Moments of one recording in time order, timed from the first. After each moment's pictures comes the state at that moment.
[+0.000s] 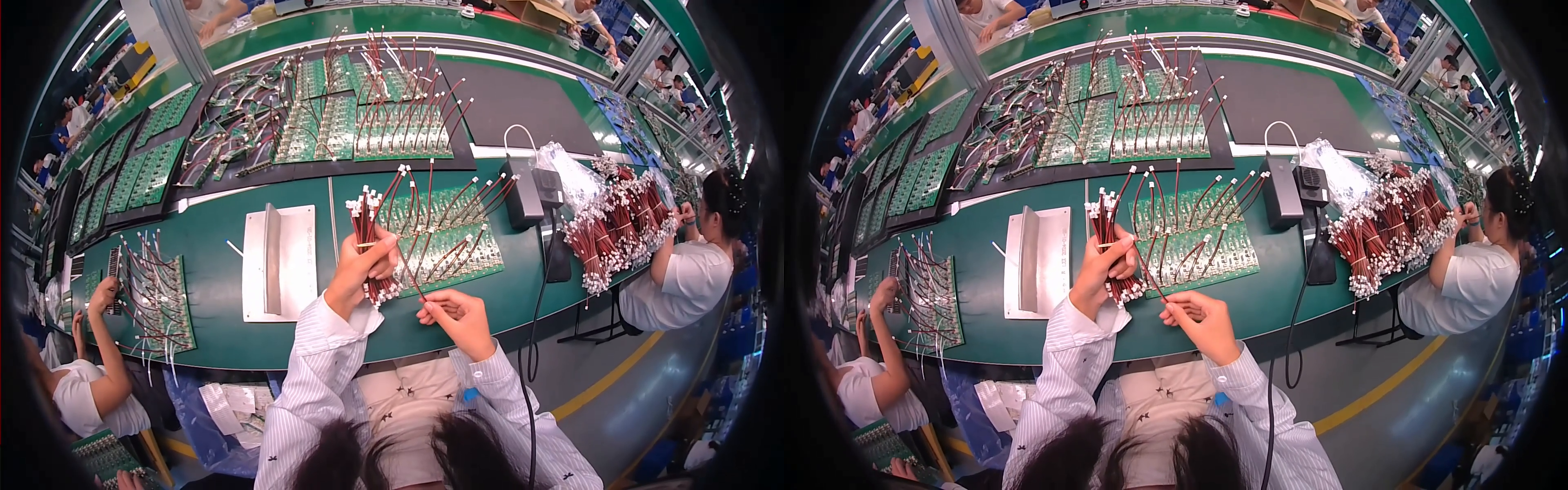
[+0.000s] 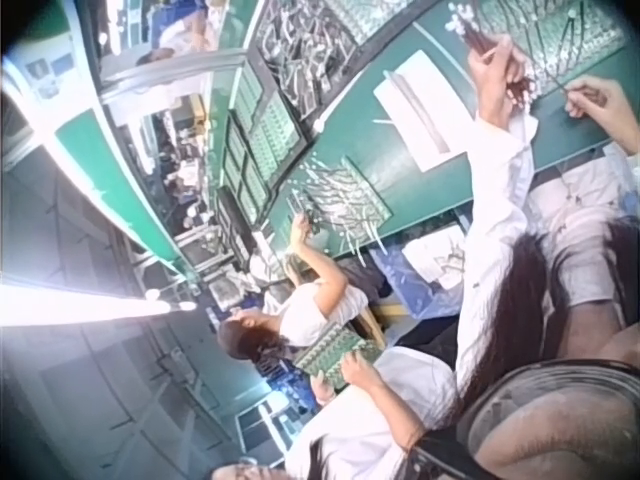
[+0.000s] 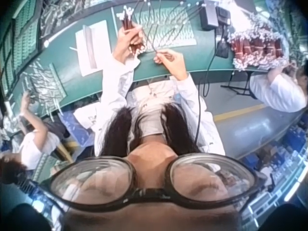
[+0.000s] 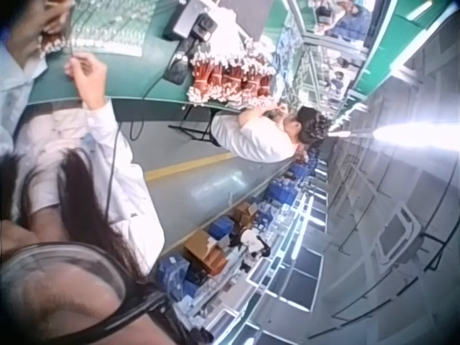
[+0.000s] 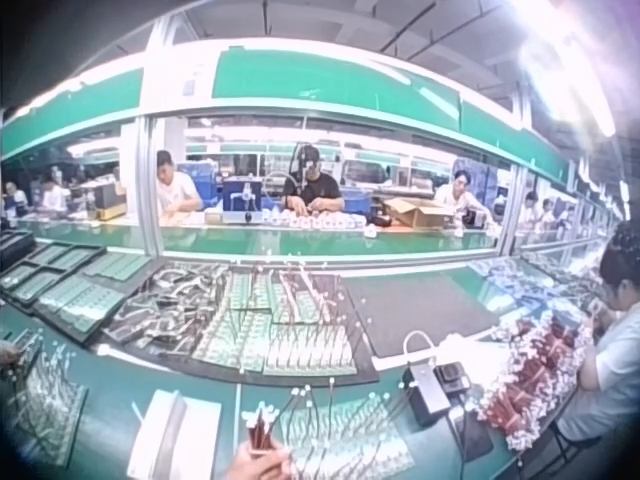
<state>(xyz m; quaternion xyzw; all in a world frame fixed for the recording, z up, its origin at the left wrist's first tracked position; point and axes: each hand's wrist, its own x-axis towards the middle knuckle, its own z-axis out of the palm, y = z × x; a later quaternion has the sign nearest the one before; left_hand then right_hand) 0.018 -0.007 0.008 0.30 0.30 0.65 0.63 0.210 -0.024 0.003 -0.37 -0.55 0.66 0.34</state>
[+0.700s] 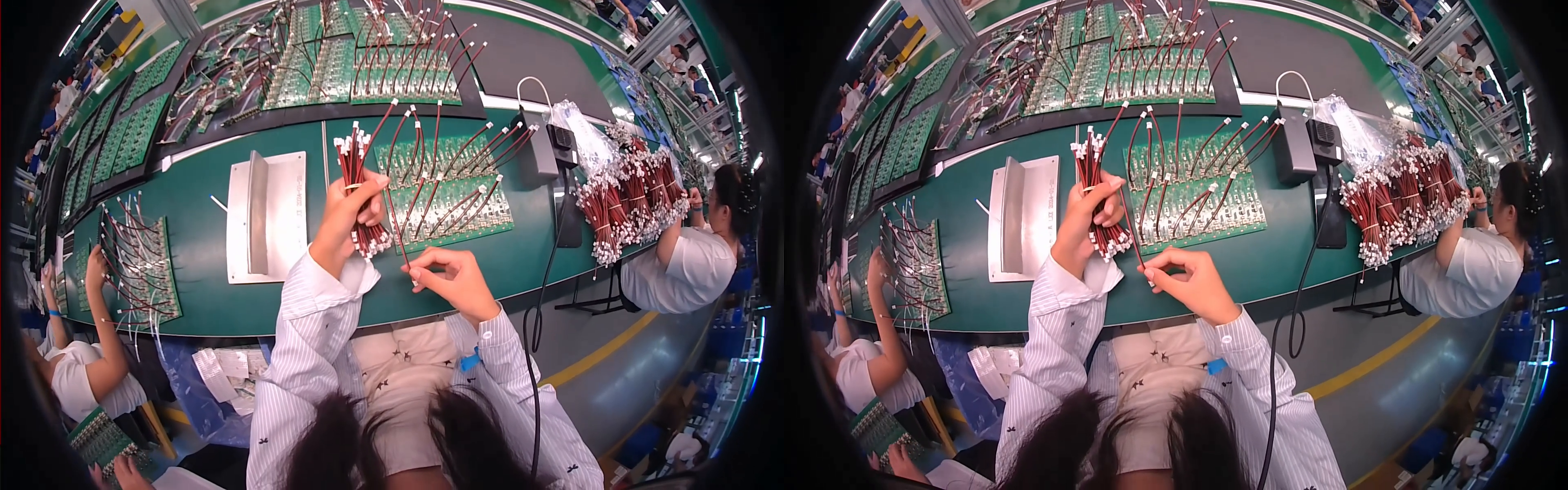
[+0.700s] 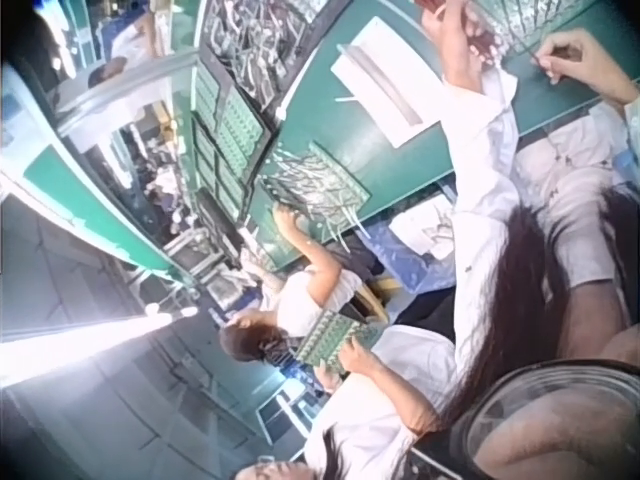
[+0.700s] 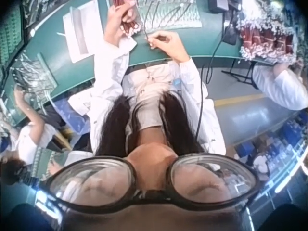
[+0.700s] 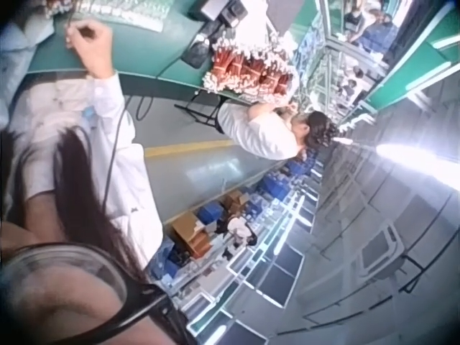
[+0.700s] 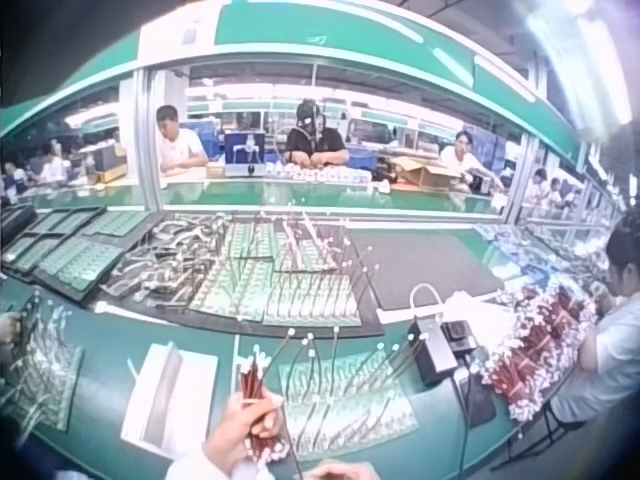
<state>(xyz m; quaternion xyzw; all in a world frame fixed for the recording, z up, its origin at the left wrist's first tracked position) 0.009 0.001 0.001 0.25 0.34 0.66 0.62 0.202 -0.014 0.007 -0.32 -0.56 0.73 0.24</state>
